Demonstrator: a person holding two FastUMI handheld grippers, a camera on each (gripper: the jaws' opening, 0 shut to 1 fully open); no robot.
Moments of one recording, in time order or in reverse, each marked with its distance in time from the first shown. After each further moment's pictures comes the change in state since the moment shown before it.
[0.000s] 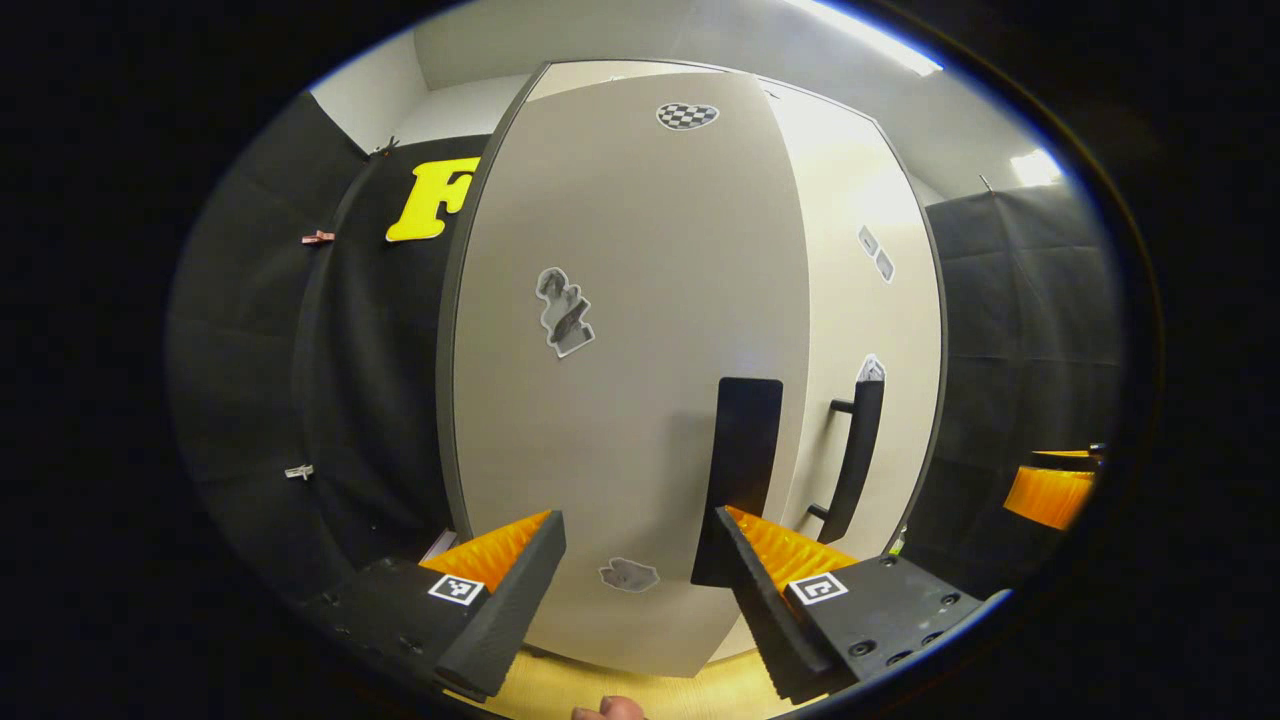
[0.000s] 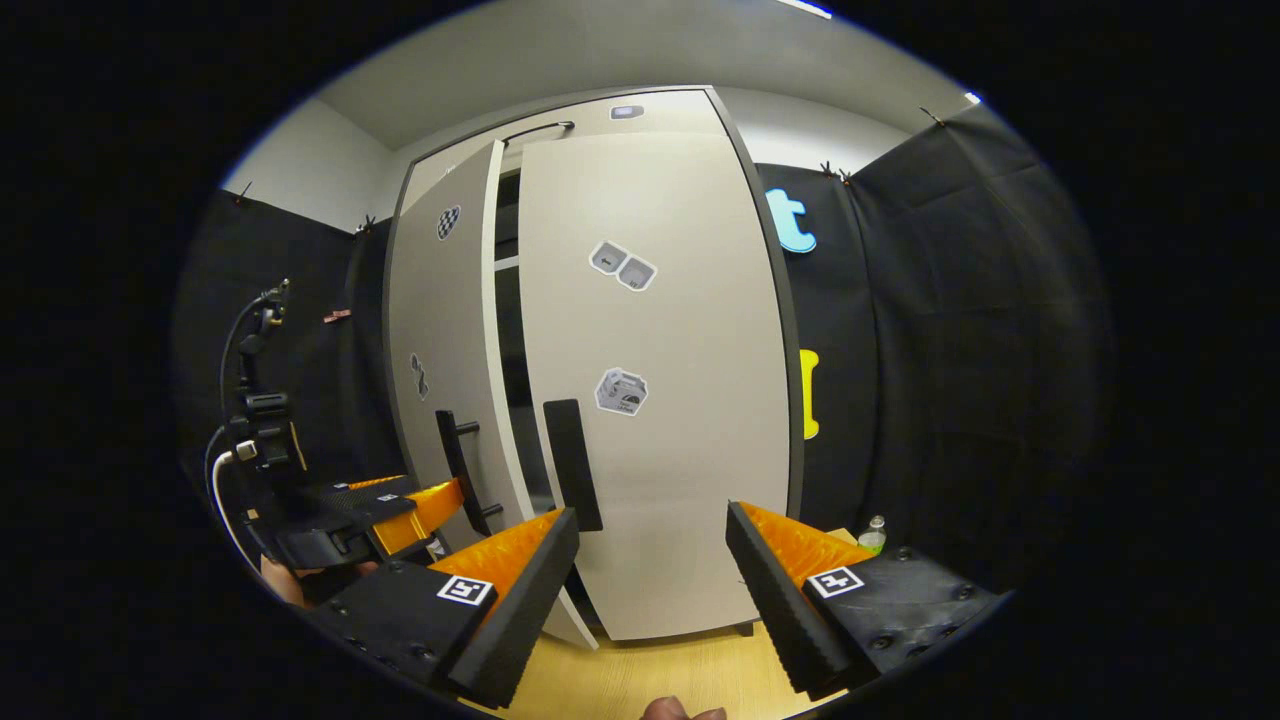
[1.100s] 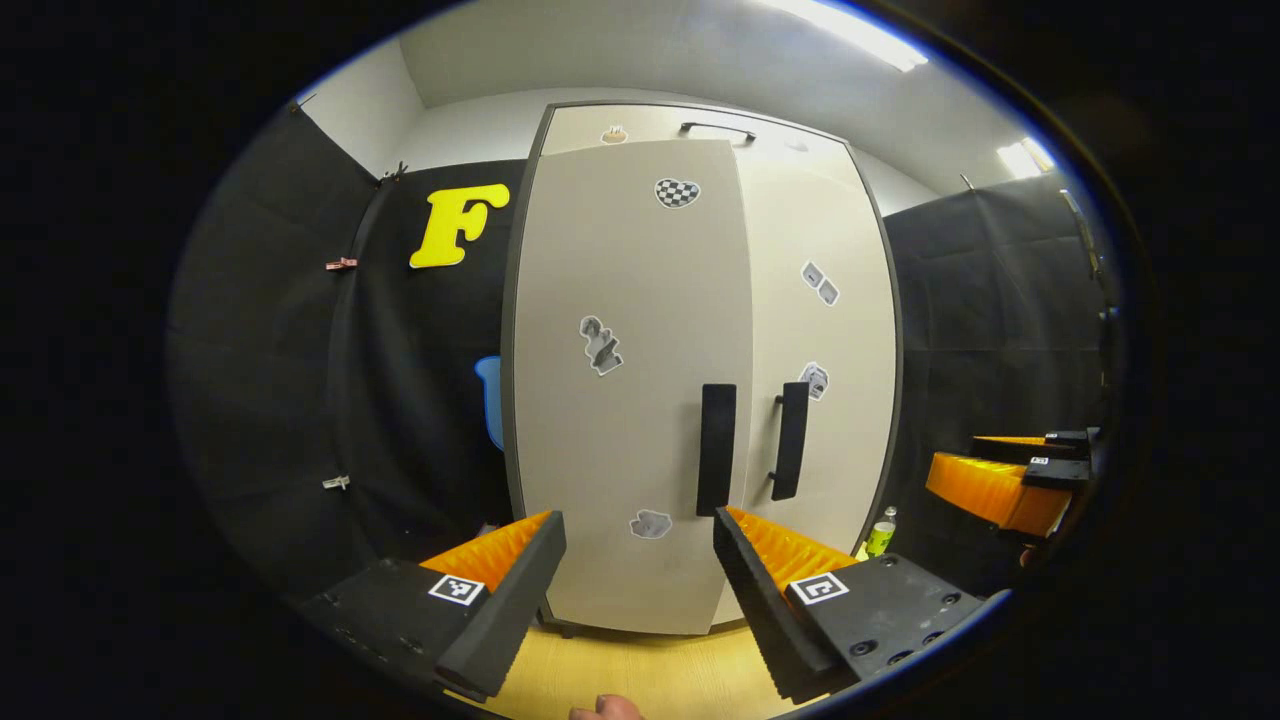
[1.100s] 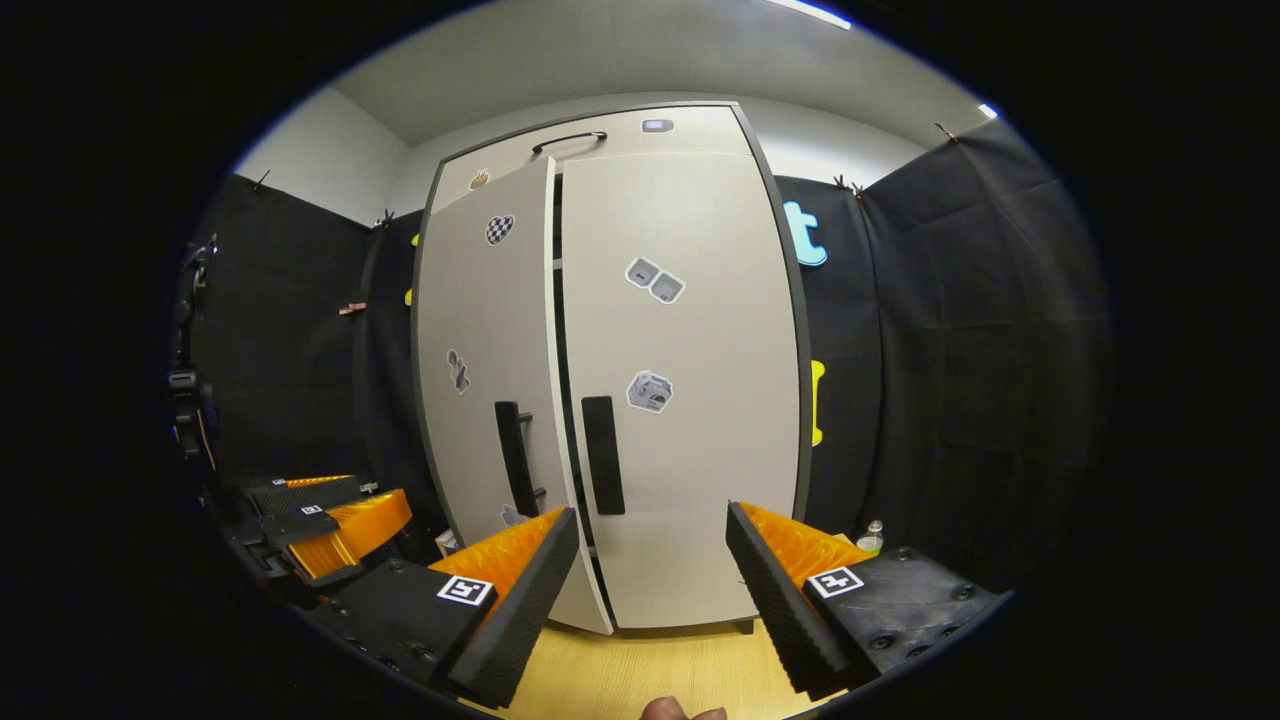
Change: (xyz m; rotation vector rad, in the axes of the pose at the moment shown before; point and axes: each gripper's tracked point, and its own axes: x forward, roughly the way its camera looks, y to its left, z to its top) left arm -0.107 0.007 0.012 0.040 -0.017 0.014; right arm -0.032 0.024 0.001 -0.043 -0.009 0.007
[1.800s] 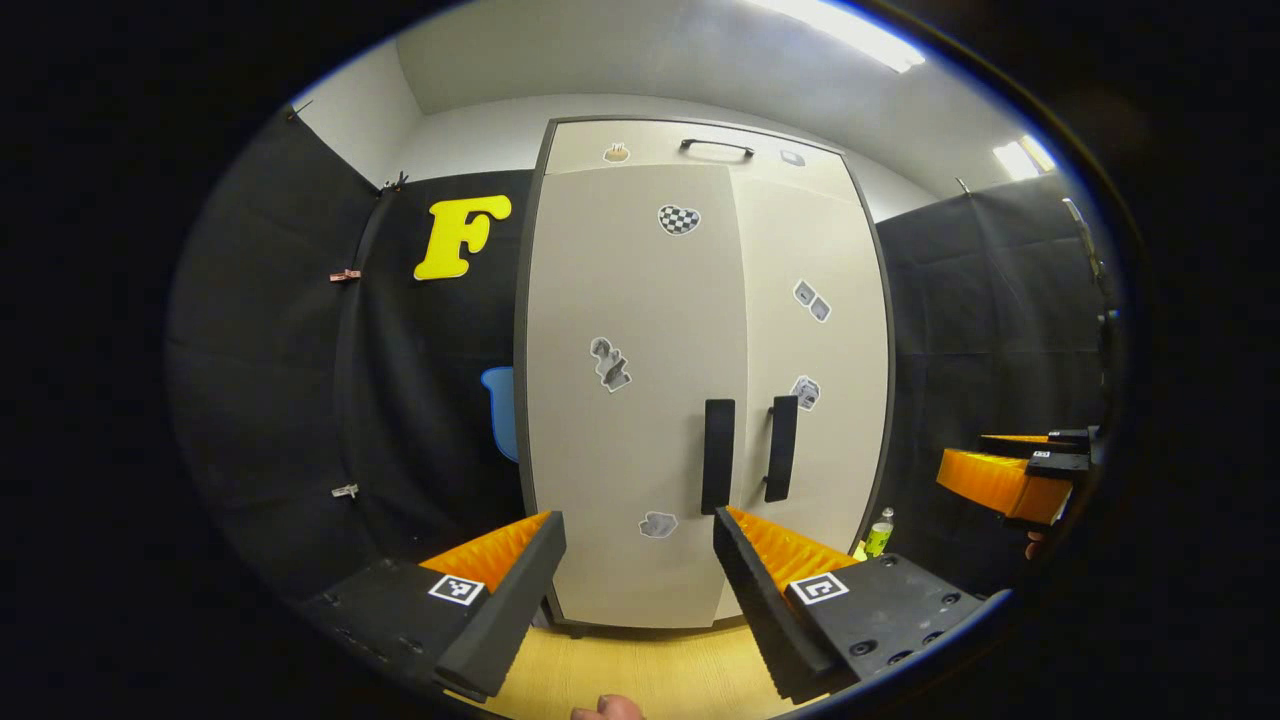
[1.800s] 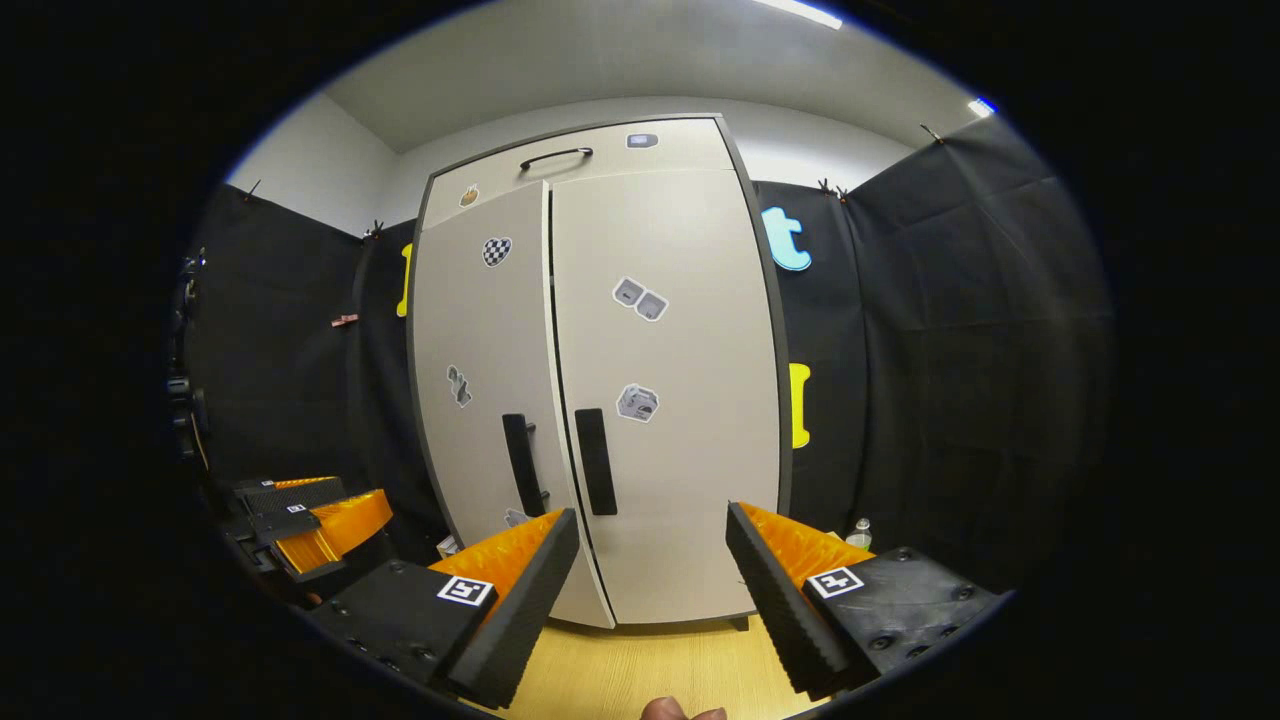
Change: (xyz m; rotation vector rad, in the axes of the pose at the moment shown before) left arm -0.020 0.010 0.021 0.020 -0.019 0.003; right arm -0.015 -0.006 0.021 0.025 -0.019 -0.033
